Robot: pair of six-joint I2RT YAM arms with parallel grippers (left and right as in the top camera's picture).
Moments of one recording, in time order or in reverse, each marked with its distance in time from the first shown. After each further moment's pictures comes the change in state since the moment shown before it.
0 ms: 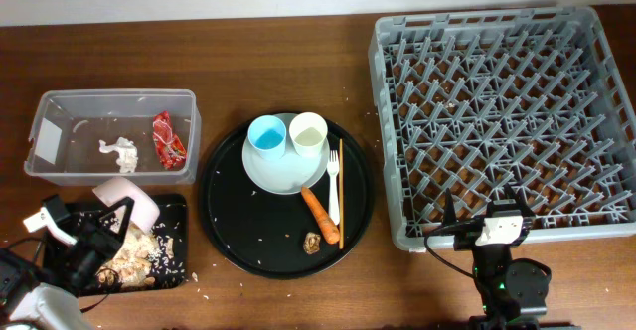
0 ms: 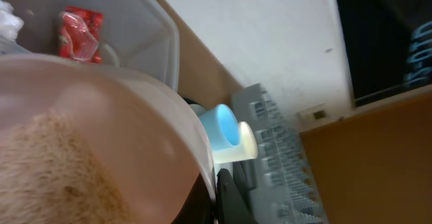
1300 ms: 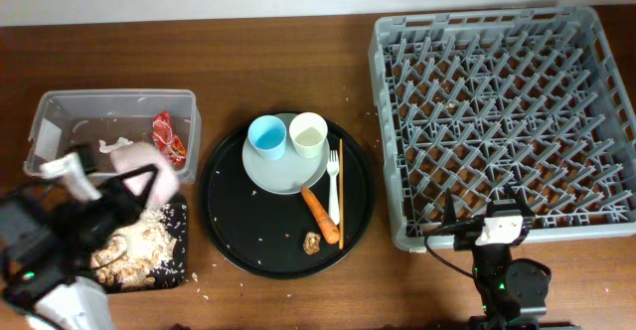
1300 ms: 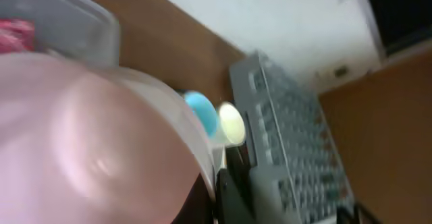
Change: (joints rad) left arm -0.369 -0.213 0.179 0.059 -0.282 -0.360; right arm 0.000 0.000 0.000 0.000 0.000 0.001
